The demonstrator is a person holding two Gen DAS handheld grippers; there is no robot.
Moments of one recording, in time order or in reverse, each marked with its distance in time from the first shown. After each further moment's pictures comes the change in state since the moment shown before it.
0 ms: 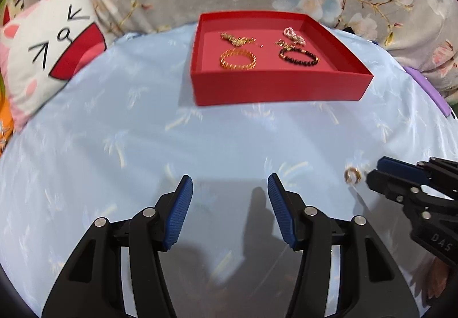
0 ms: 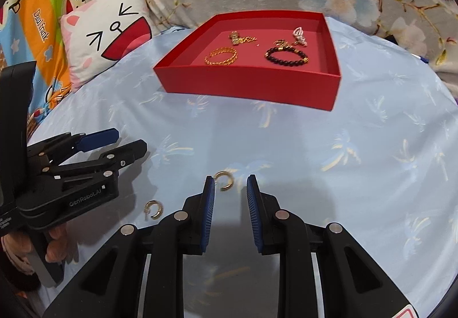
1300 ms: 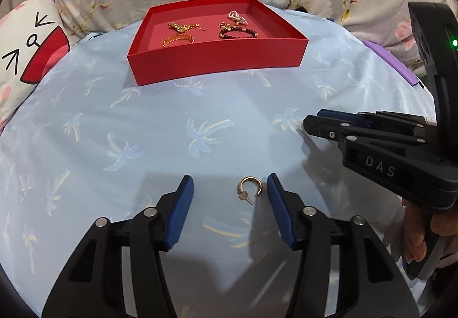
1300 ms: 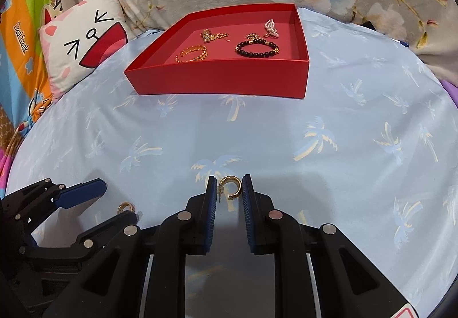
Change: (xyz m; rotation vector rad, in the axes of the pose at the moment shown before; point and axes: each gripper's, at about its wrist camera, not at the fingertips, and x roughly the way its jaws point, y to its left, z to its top) left arm -0.018 -0.051 -0.031 0.112 0.036 -0.142; right arm 0.003 -0.018 -0.006 0.075 -0.004 -0.081
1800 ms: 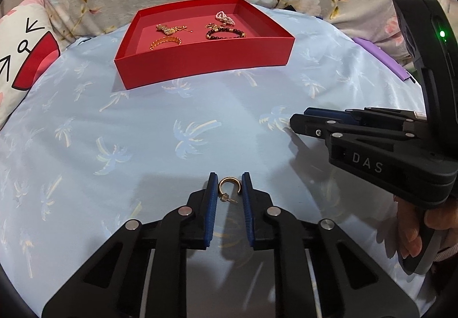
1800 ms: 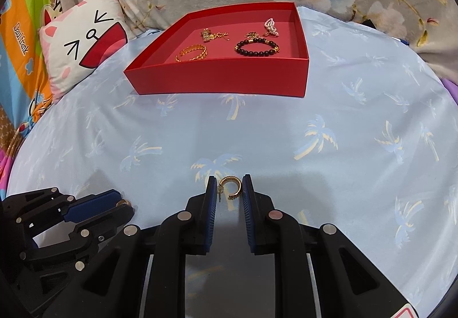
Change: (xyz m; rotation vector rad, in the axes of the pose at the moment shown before) left arm -0.001 -0.005 0.000 0.031 -0.003 -0.043; right arm 0.000 -0.001 -0.001 0.006 0.001 0.004
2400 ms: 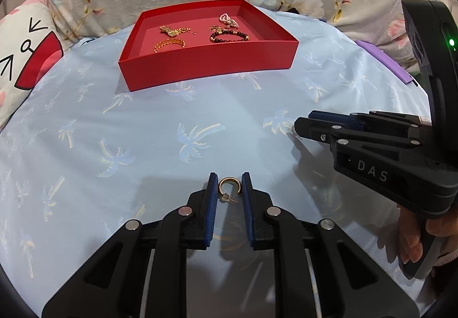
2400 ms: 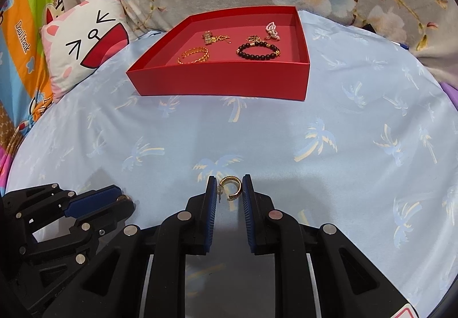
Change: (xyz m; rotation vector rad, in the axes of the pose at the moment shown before) left arm -0.002 0.002 0.001 -0.008 -0.014 0.018; right arm -0.003 0.003 -0.001 -0.017 -0.015 -0.006
